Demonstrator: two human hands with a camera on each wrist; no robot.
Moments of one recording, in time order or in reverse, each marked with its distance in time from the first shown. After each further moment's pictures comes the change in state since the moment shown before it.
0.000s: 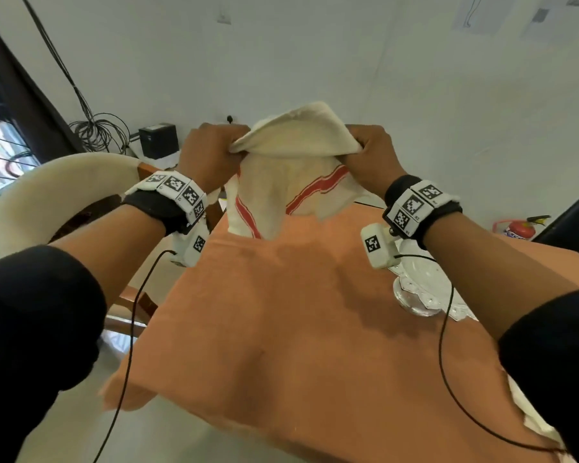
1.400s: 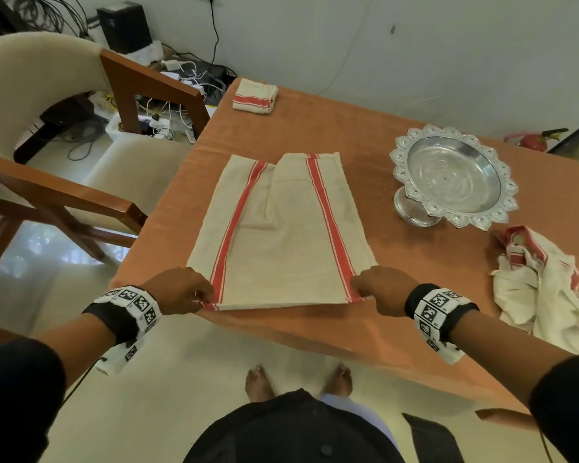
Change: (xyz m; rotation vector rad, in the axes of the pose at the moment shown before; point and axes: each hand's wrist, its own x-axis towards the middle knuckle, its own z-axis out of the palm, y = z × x) left_hand -0.345 -0.054 0.117 0.024 -1.215 -0.054; right_hand -0.320 0.136 0.039 -0.670 -1.252 0.169
